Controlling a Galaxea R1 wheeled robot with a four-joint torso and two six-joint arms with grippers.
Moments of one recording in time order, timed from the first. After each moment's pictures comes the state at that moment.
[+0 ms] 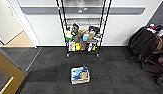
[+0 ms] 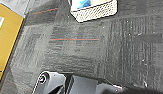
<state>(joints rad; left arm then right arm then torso) 1.06 2.60 -2.06 0.03 -0.21 -0.14 -1.02 2.75 -2.23 -0.09 0.10 -0.04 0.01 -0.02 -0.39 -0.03</state>
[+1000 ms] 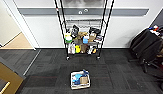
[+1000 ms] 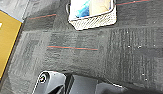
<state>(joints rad) 1.07 2.59 -2.04 0.03 -0.21 -0.14 -1.02 2.75 -2.23 -0.09 0.09 -0.04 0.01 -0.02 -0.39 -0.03</state>
